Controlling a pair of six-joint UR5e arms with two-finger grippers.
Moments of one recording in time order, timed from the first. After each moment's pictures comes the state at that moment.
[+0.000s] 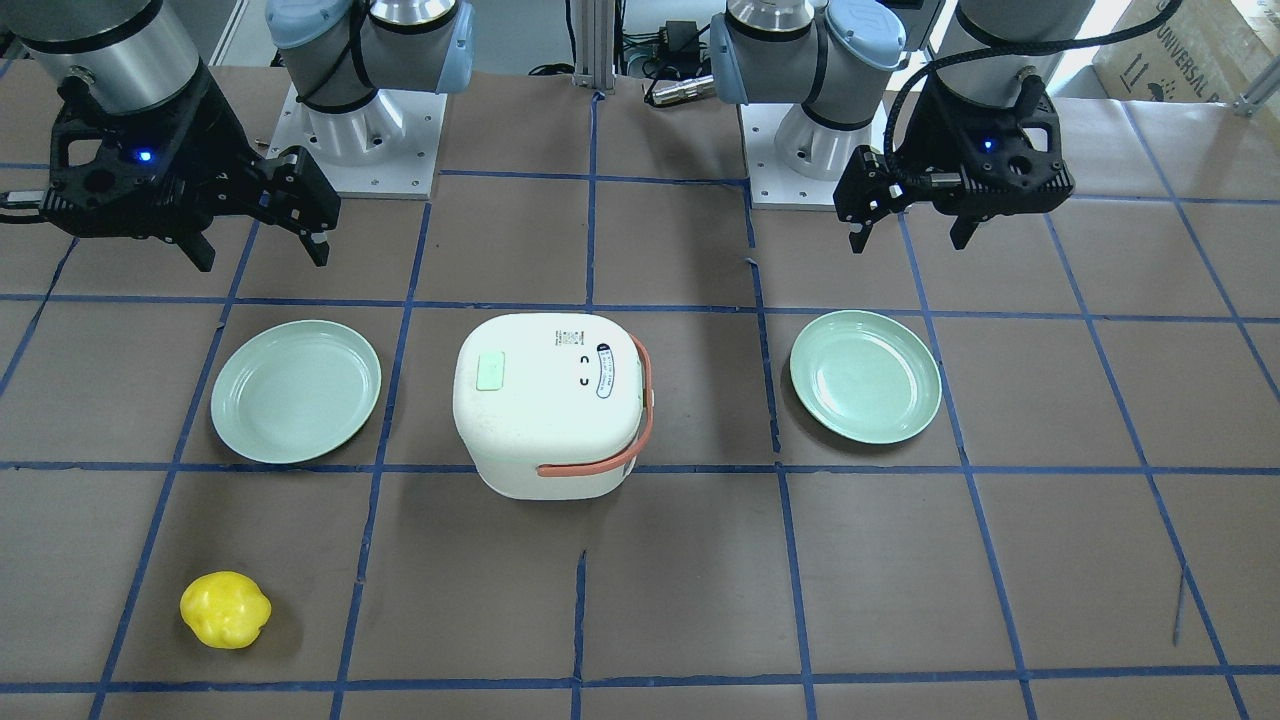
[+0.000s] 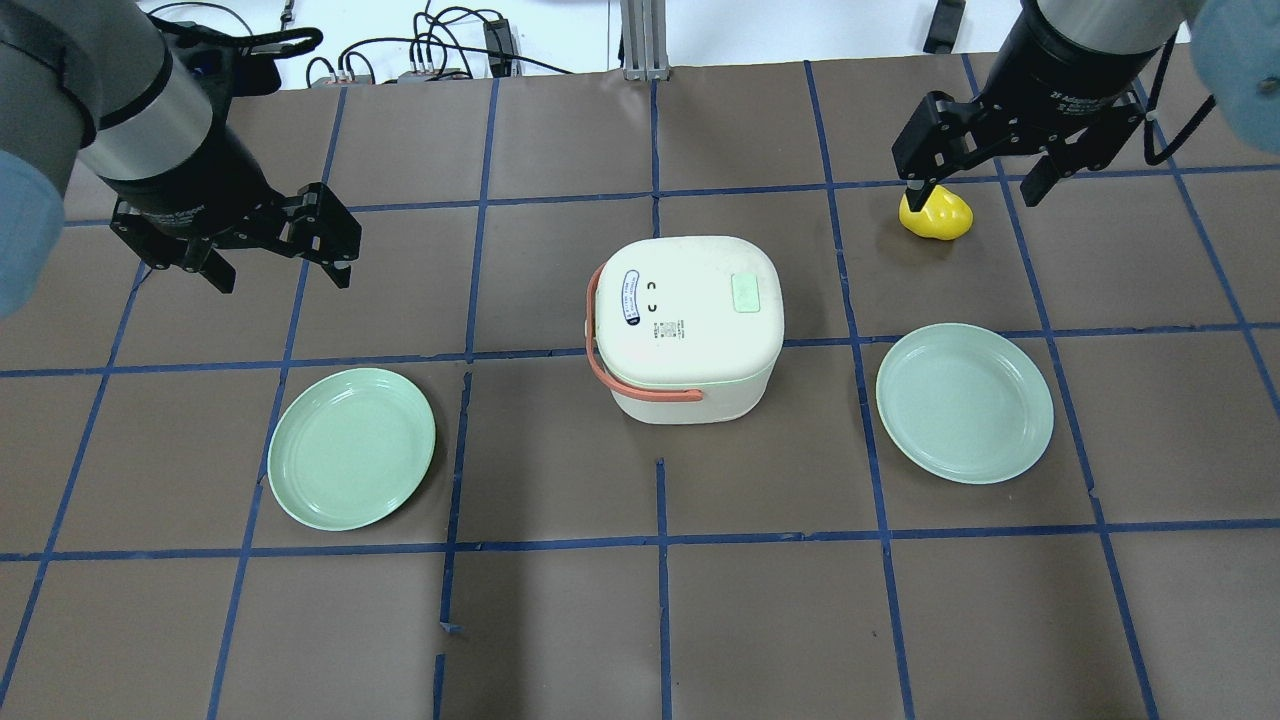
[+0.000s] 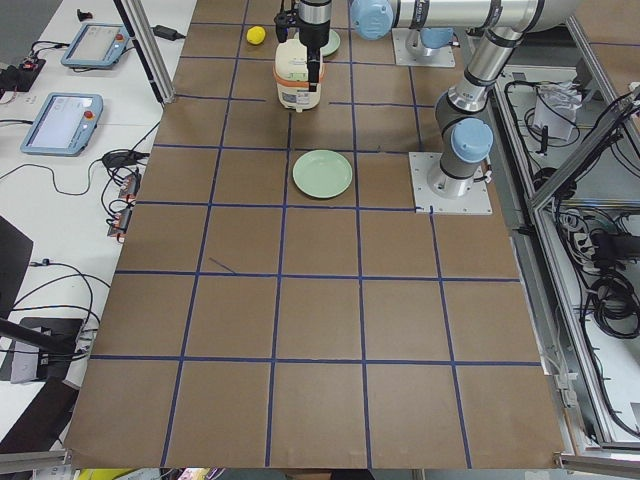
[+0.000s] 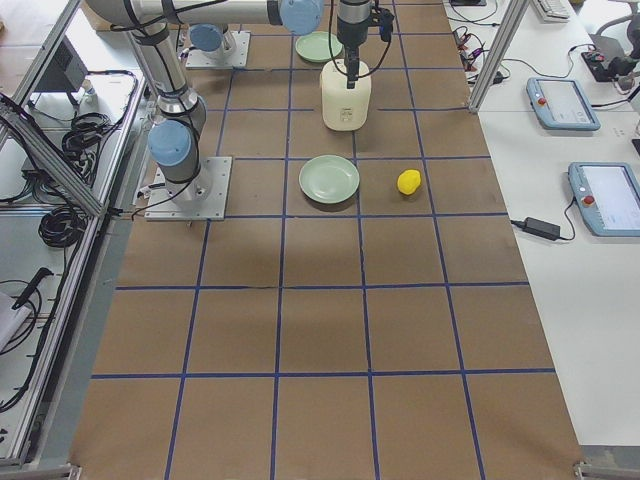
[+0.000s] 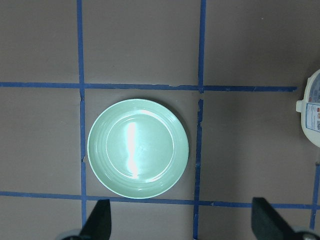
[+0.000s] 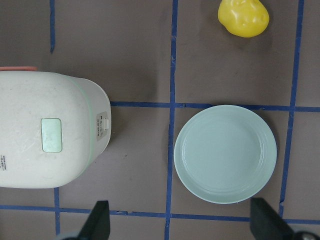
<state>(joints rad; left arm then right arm) -1.51 -1.48 -1.67 -1.53 1.62 0.03 1.51 -1.57 1.54 -1.57 -1.52 -0.09</state>
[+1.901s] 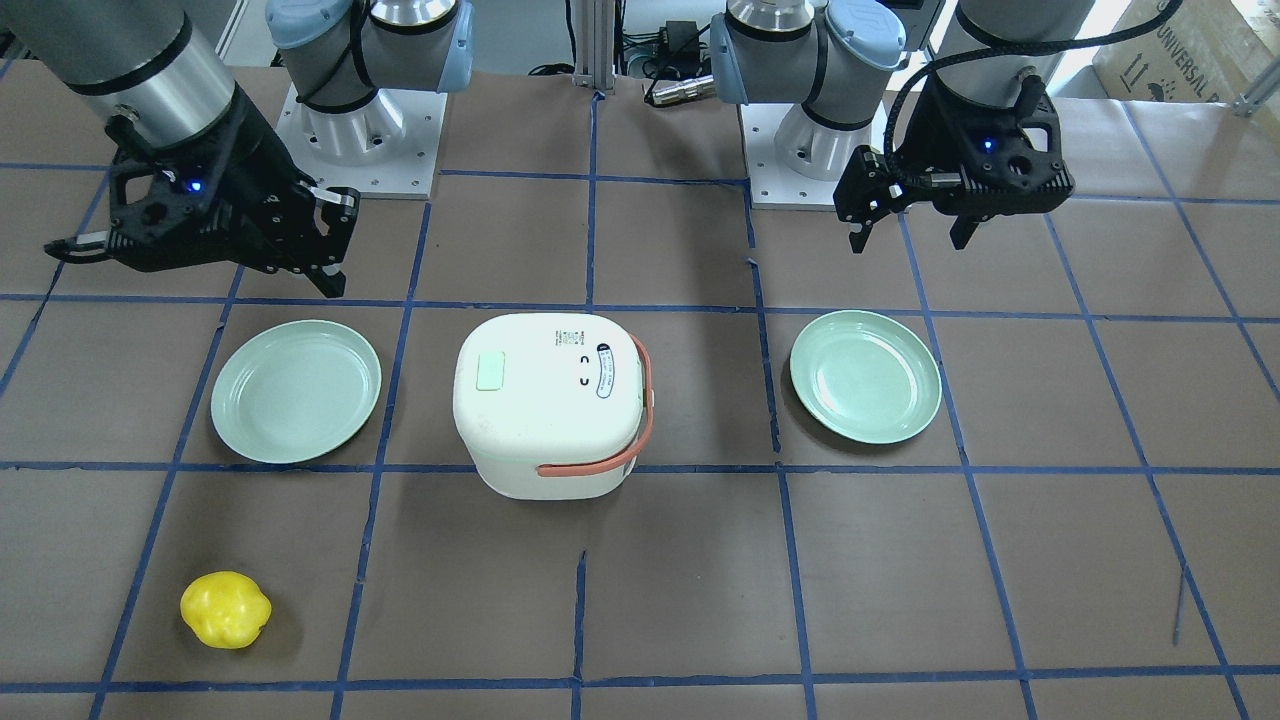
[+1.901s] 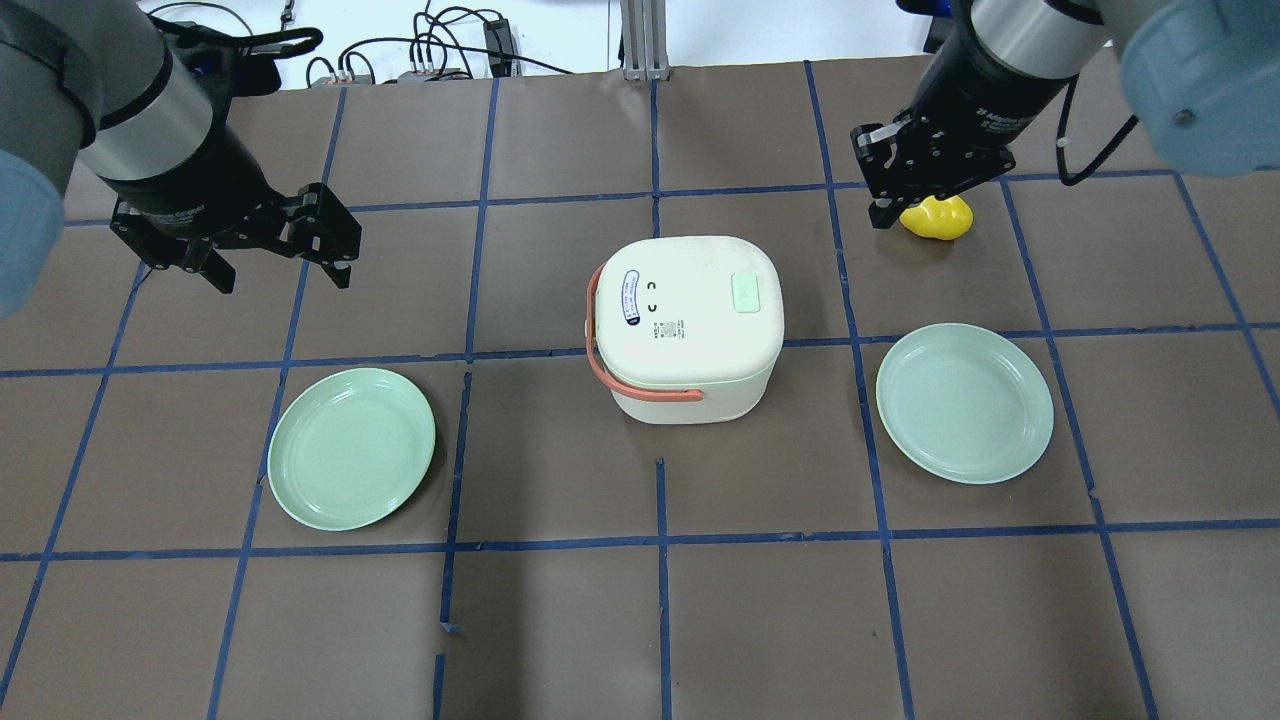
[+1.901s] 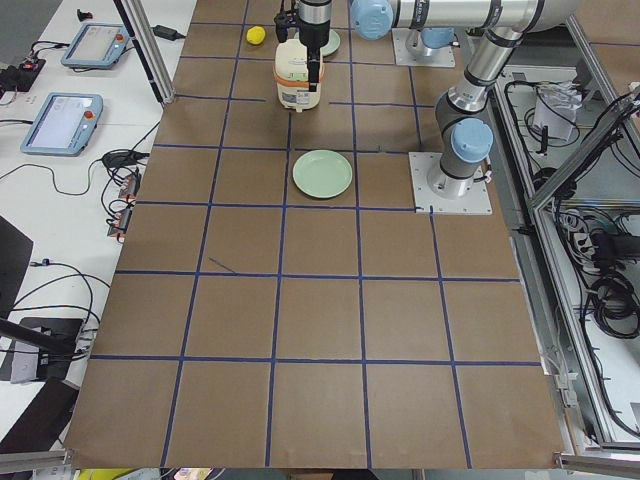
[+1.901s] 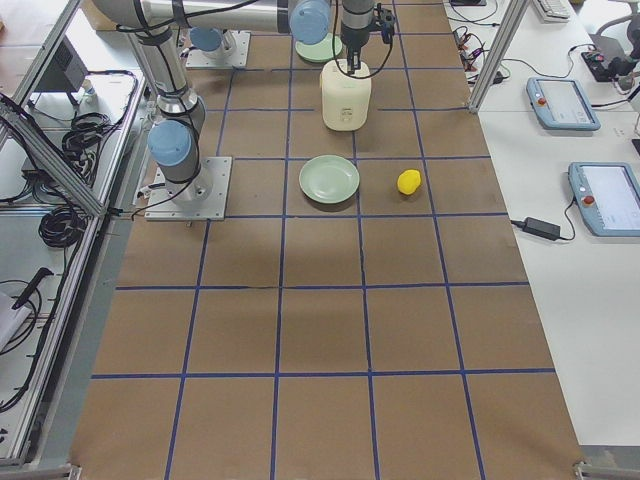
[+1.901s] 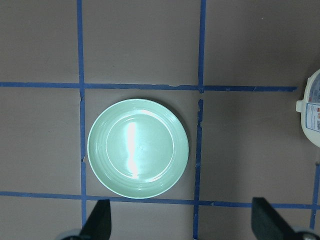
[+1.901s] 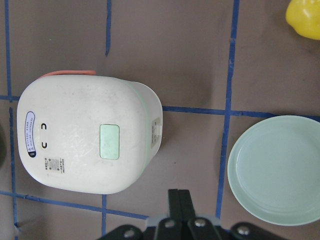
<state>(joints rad) -1.51 -1.48 -1.67 -1.53 1.62 0.03 1.55 -1.52 1.58 -1.64 -1.33 -0.10</state>
